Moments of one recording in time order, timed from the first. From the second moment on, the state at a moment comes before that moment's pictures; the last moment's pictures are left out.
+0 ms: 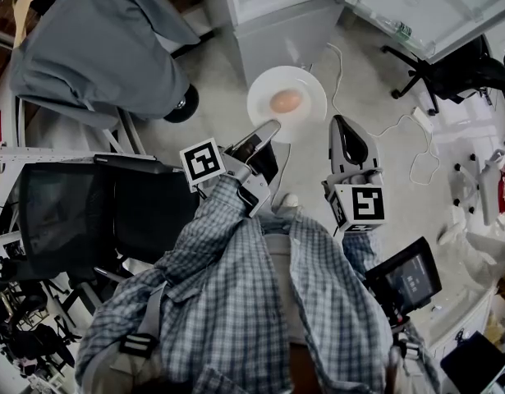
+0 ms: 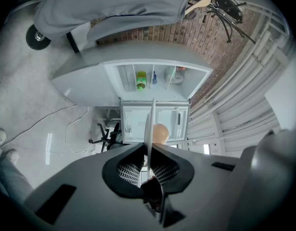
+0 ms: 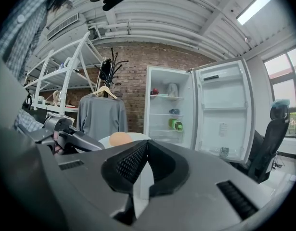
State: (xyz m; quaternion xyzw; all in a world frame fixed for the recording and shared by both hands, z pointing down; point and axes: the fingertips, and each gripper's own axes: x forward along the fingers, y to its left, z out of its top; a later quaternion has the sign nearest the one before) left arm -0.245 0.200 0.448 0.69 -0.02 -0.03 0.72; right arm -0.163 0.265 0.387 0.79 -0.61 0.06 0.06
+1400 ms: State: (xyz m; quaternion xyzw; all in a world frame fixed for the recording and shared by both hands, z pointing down) left arm -0.274 0.177 0.451 0.70 -0.01 -0.02 0.72; right arm -0.191 0.250 0.404 0.79 -0.60 0.07 0.09
